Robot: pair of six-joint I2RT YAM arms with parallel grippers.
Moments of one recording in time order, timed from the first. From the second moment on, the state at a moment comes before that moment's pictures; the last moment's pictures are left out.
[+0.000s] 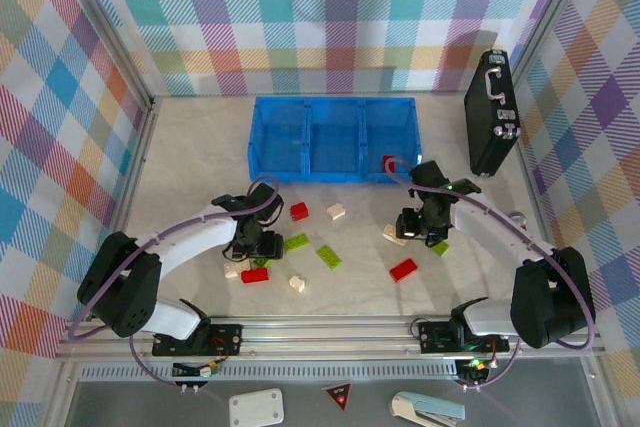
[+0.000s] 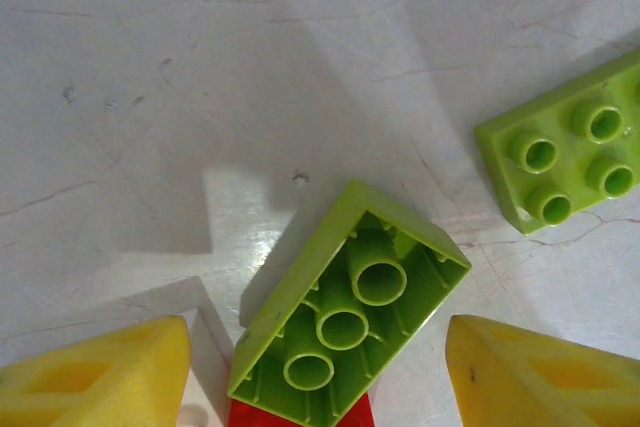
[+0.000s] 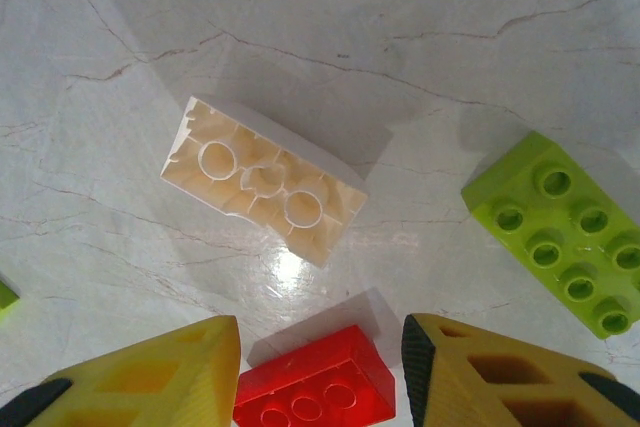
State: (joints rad) left arm -0.60 1.42 0.82 -0.82 0.00 -0.54; right arm 0.38 1.32 0.87 -0.91 -0.10 0.41
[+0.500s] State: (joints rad) left arm -0.61 1.49 0.80 -0.76 0.02 -0.50; right arm 0.38 1.32 0.86 -0.91 -0.10 0.41
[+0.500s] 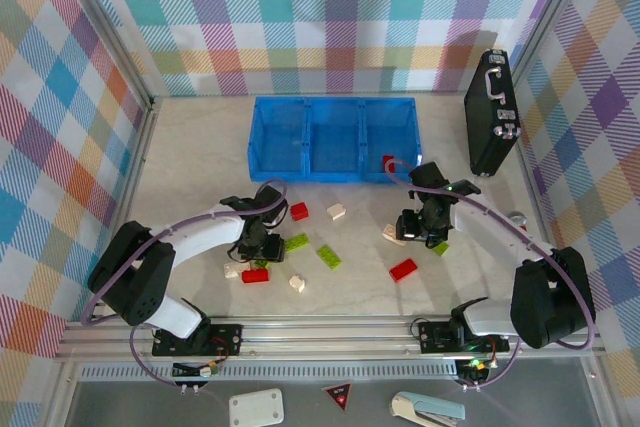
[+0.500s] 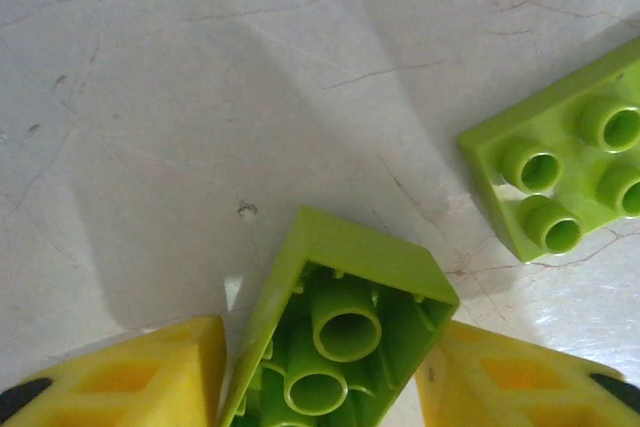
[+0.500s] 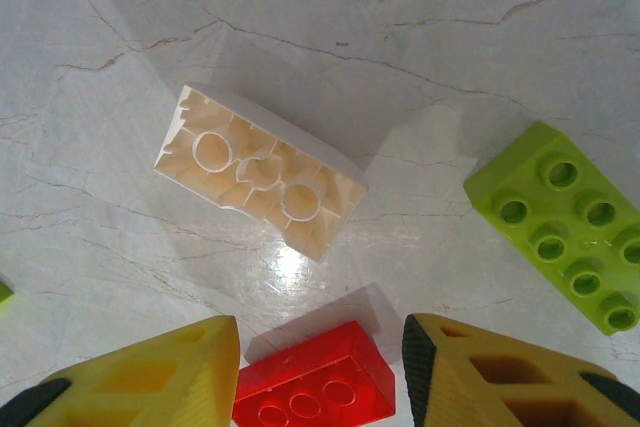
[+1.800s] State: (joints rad) left arm -0.61 1.57 1.21 -0.77 0.06 -0.54; right arm 0.38 1.29 0.86 -0.91 -0.11 0.41
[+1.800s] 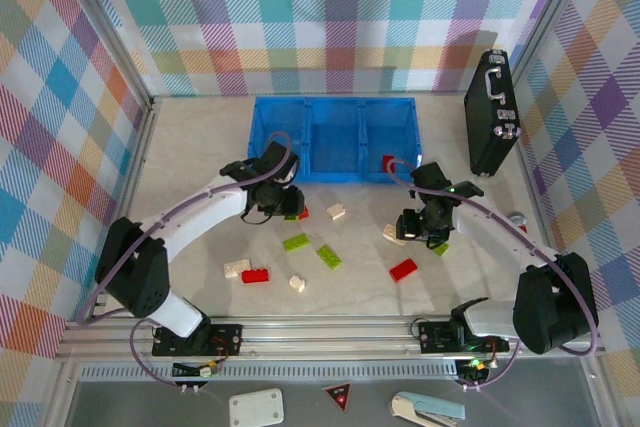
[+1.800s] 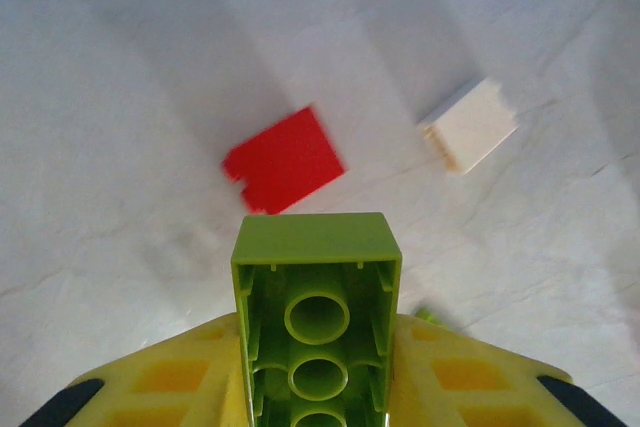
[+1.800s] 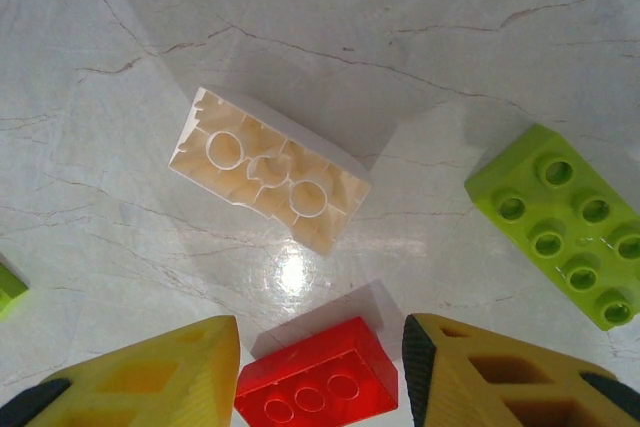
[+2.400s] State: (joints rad) left arm -0.65 1.97 1.74 -0.84 -0.10 -0.52; right arm 0.38 1.26 0.86 -0.91 -0.10 0.41
